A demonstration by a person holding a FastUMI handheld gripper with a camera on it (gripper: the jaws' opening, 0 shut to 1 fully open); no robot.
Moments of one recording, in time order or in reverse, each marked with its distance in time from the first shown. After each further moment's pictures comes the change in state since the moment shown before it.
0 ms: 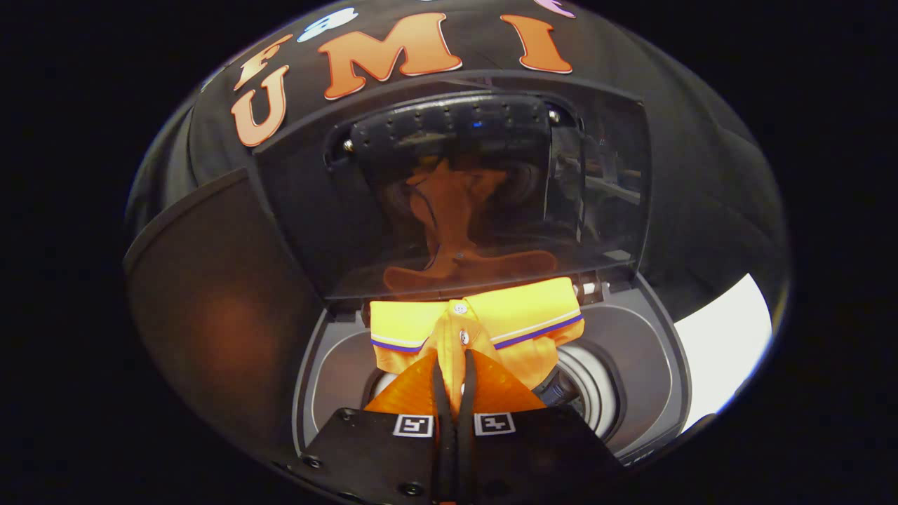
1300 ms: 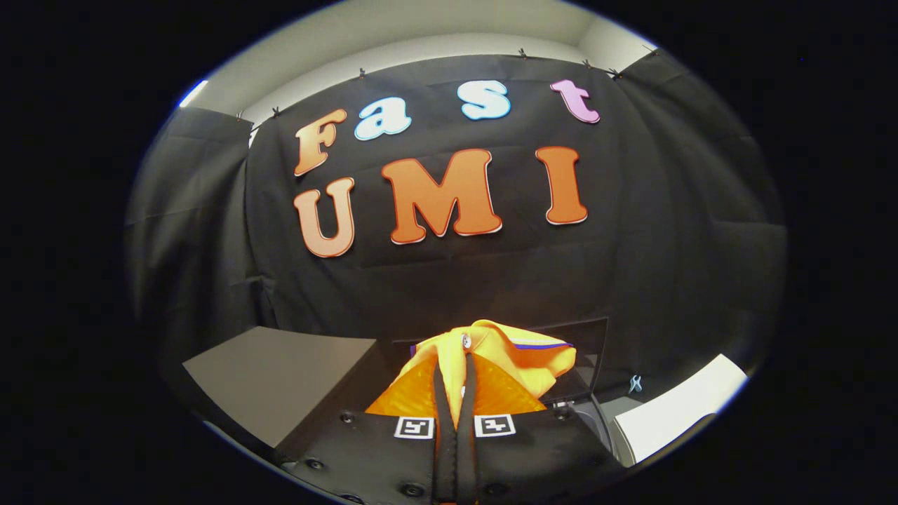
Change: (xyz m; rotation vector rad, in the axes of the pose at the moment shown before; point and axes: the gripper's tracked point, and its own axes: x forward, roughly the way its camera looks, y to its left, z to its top) arm -0.237 0.083 0.169 -0.086 -0.473 0.081
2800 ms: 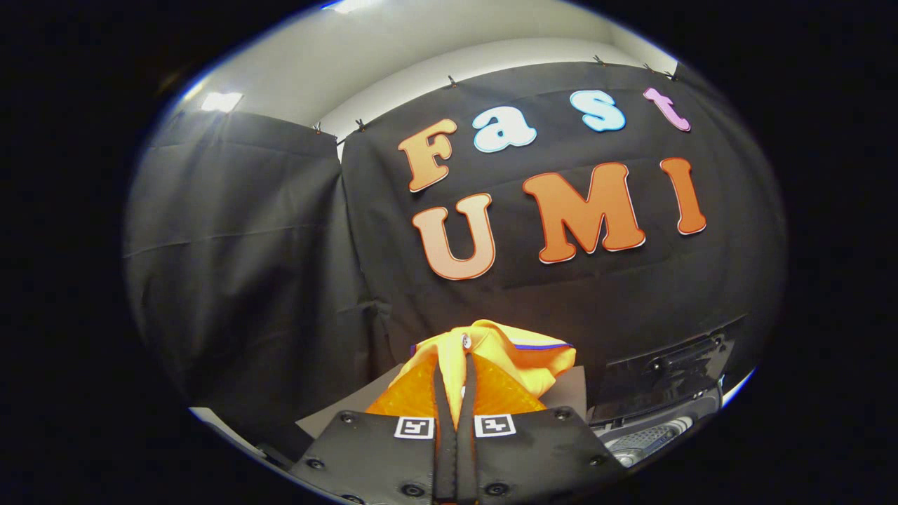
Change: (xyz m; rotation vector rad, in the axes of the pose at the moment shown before) arm -0.020 0.300 0.065 0.029 -0.089 0.344
